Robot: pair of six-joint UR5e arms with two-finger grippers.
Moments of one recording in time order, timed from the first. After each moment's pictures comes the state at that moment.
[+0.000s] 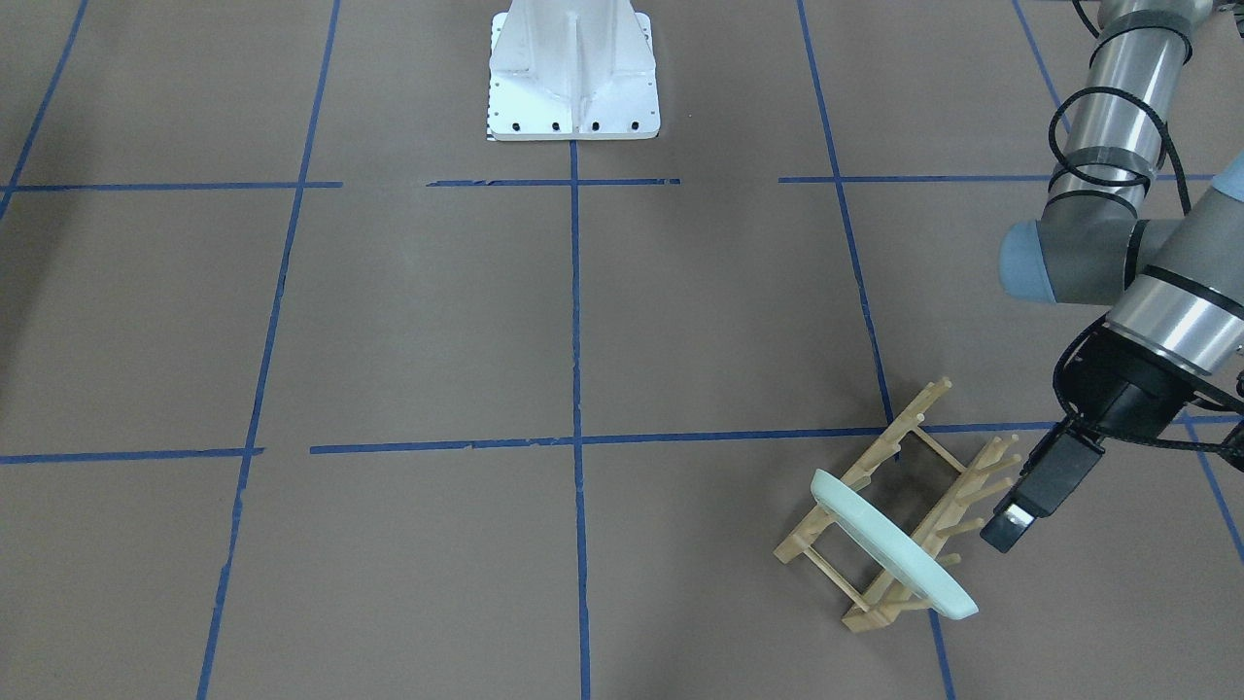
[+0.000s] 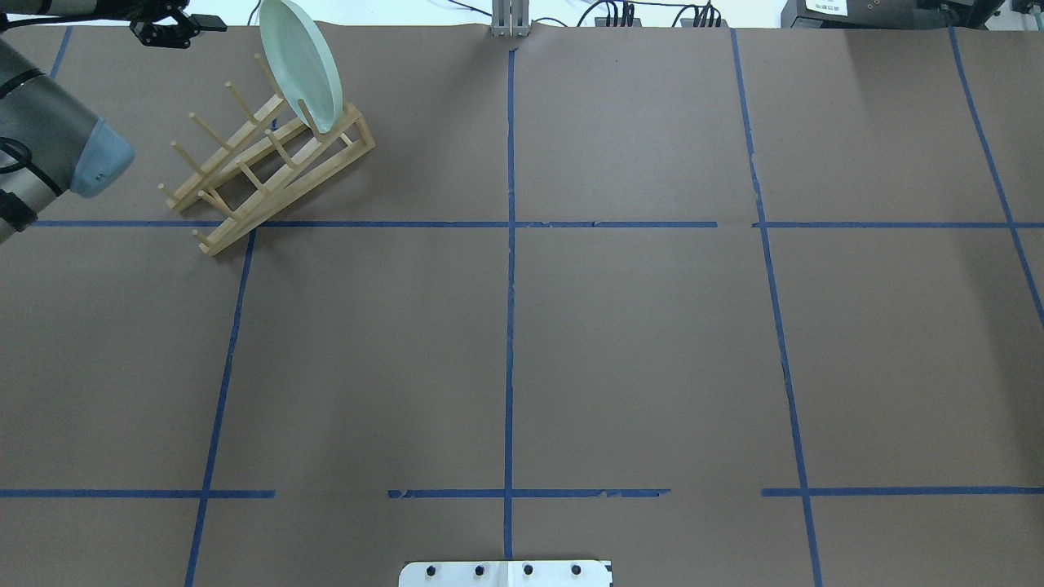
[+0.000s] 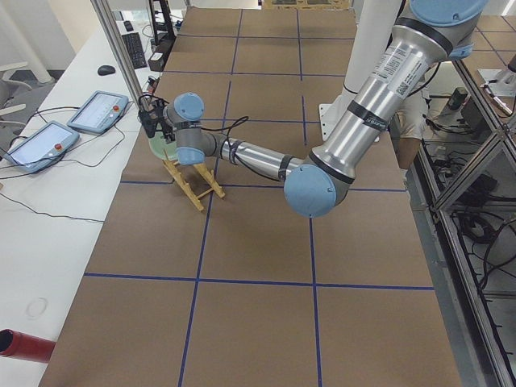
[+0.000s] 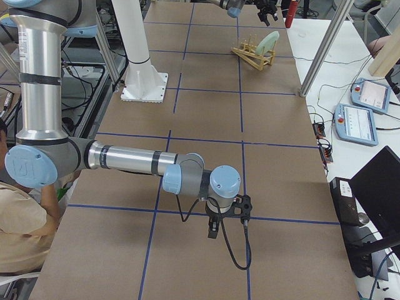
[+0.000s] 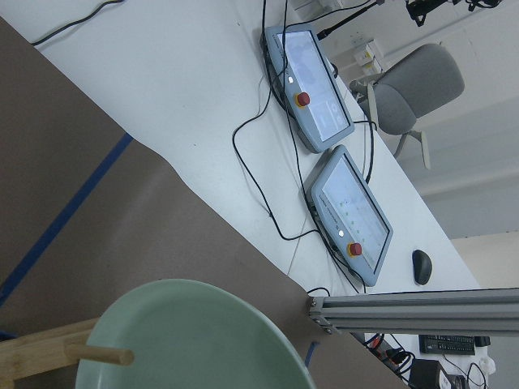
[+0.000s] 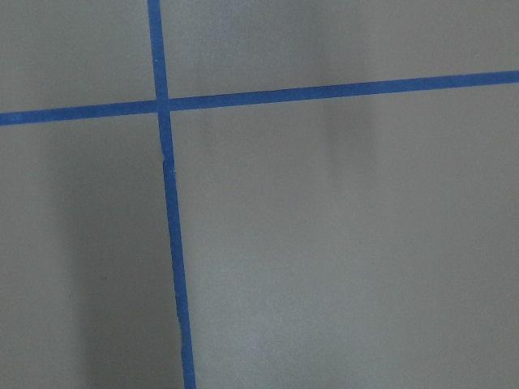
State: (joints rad) left arm -1.12 -2.15 -1.23 -2.77 -2.03 -1.81; right arm 1.62 -1.63 1.56 -1.62 2.32 -0.02
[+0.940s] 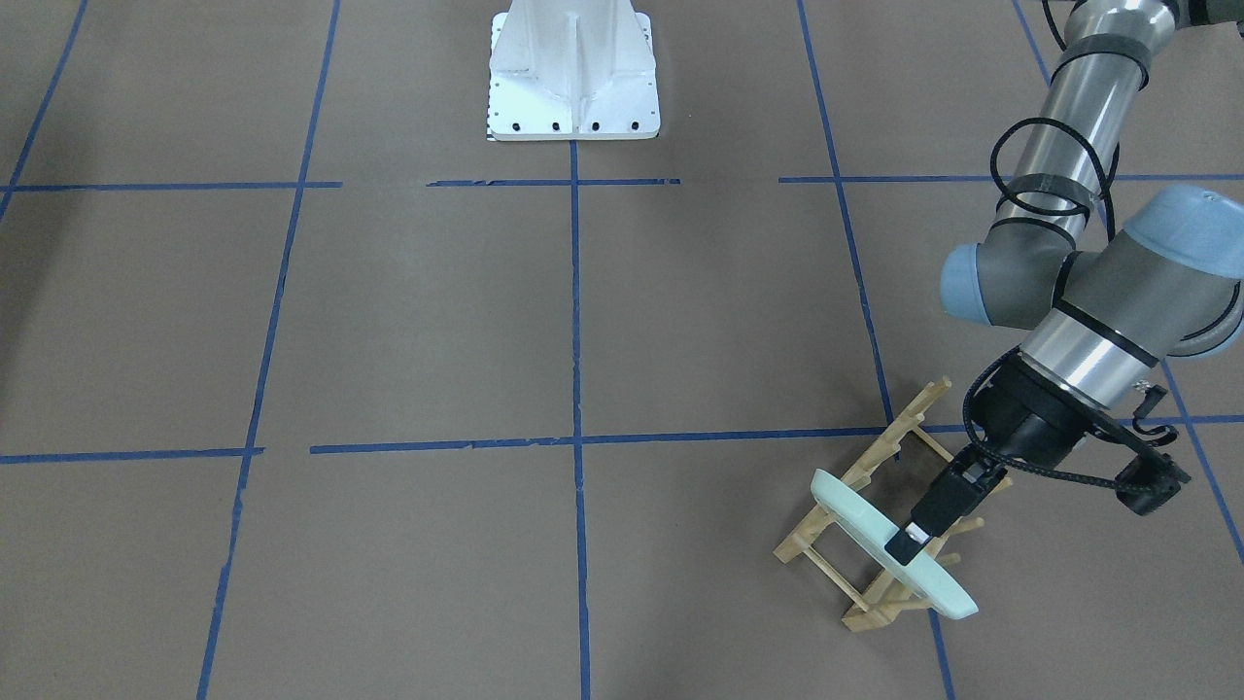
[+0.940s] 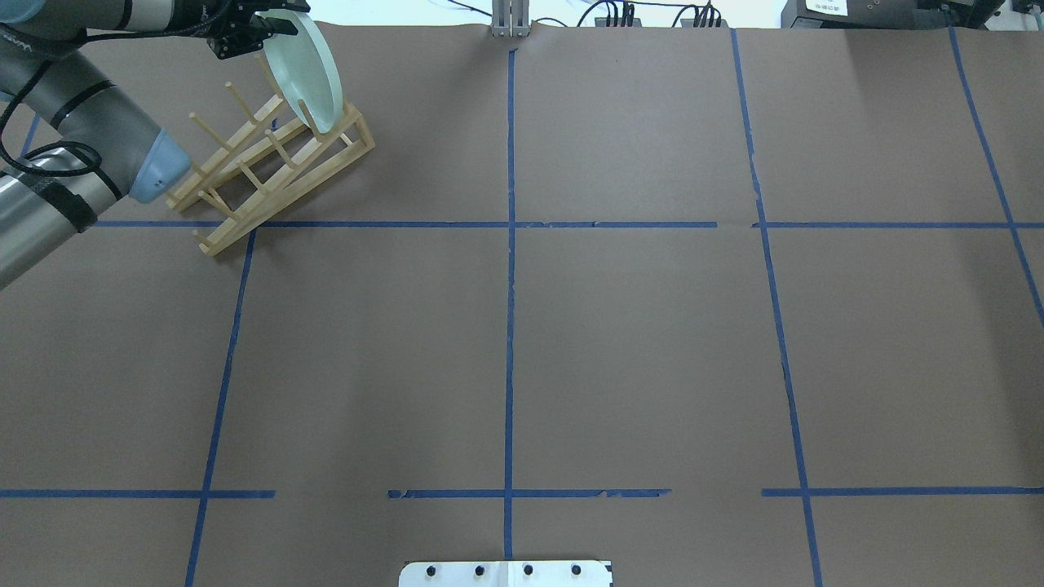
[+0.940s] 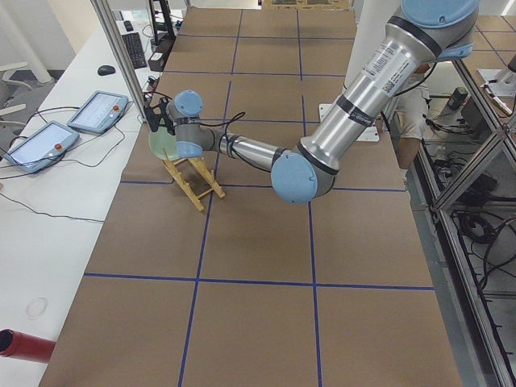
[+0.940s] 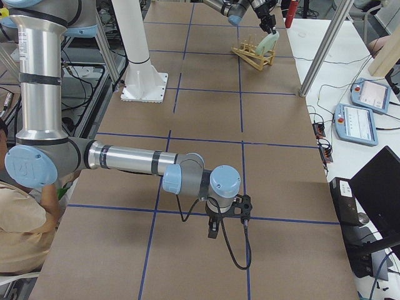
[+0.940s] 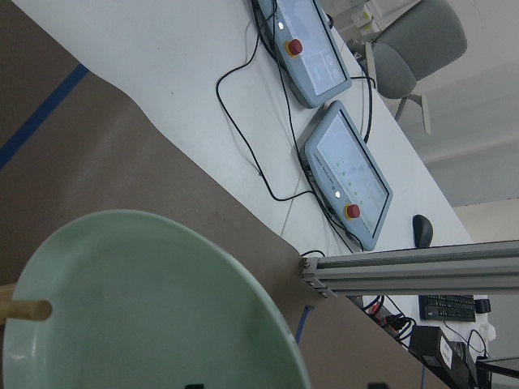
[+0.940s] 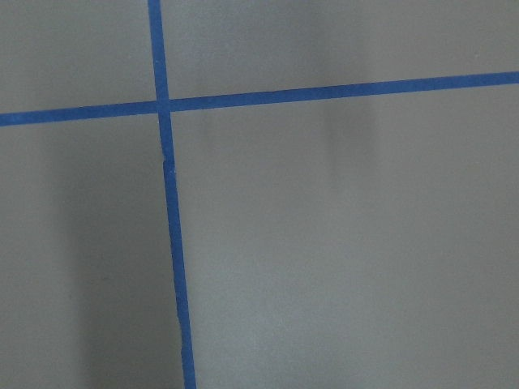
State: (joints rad) left arm -1.06 -2.23 -1.14 -2.80 -2.03 -1.81; right arm 1.62 -1.63 1.56 -1.62 2.32 -0.02
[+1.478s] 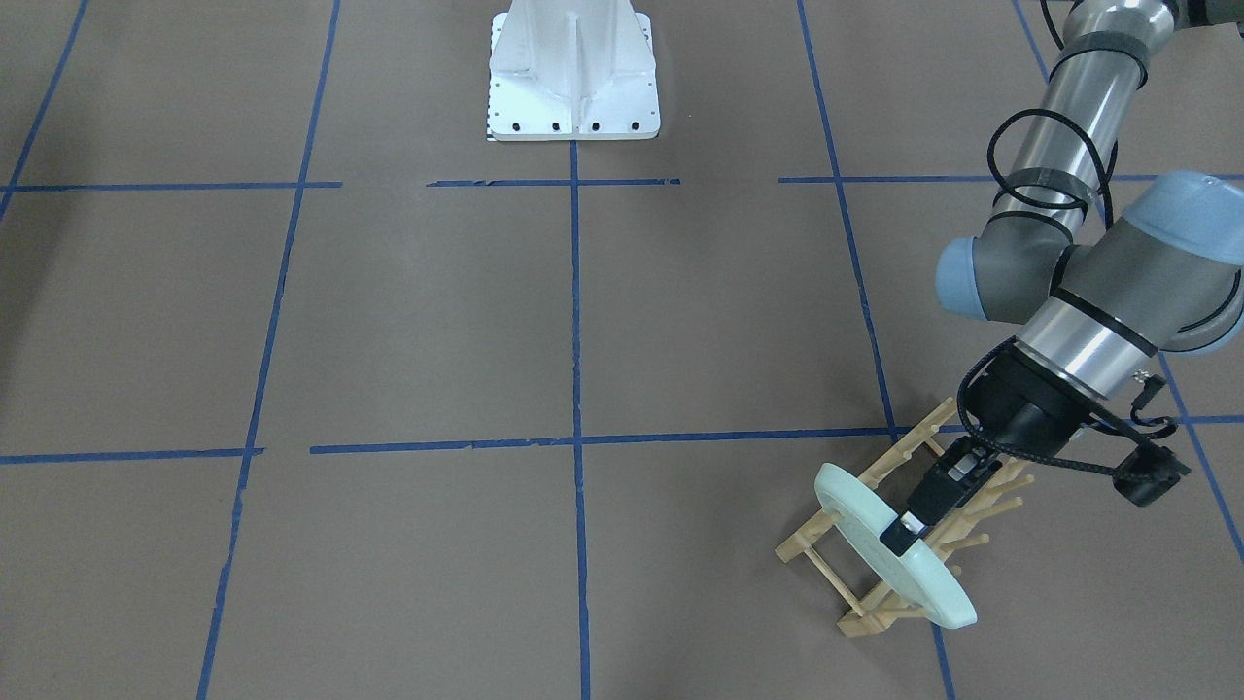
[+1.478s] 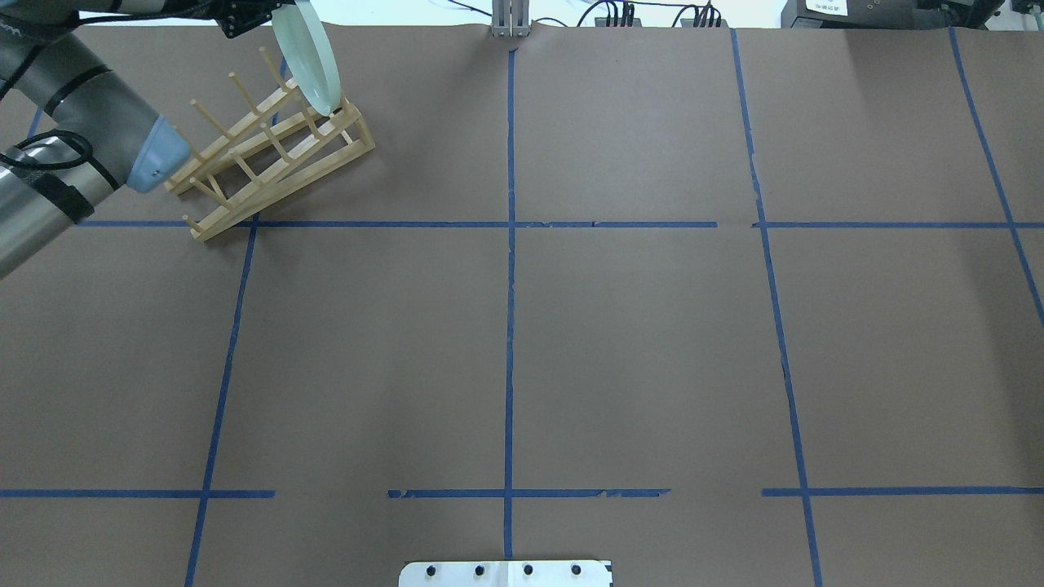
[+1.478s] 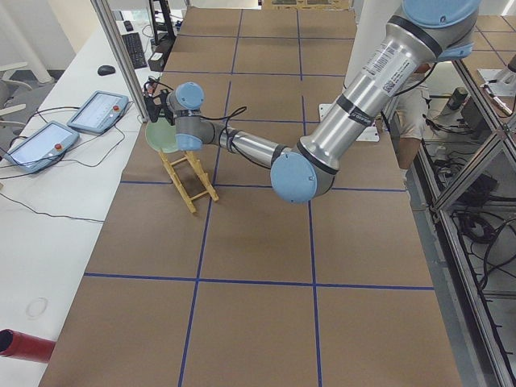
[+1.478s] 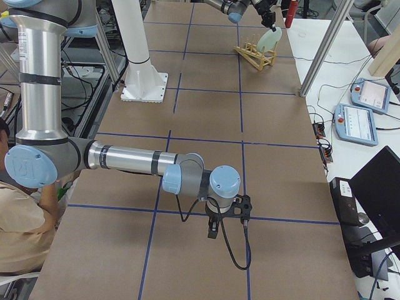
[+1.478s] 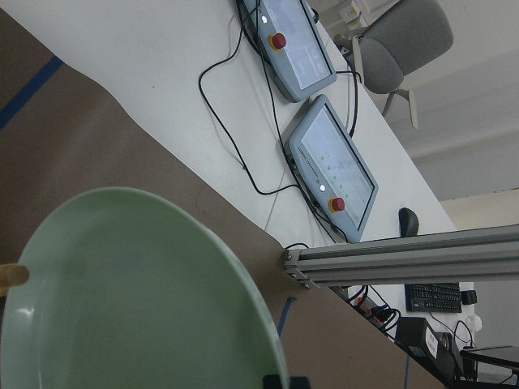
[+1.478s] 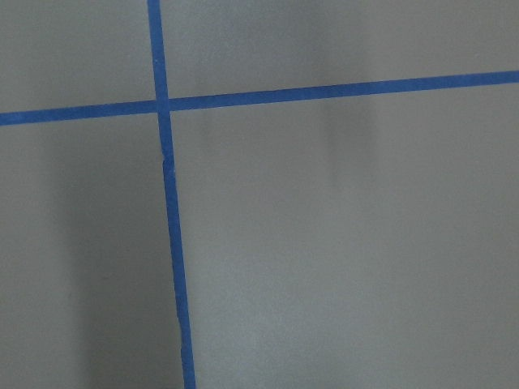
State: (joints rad) left arm -1.08 -2.23 -1.23 -2.80 -2.03 -1.80; right arm 1.62 -1.63 1.56 -1.62 2.32 -0.02
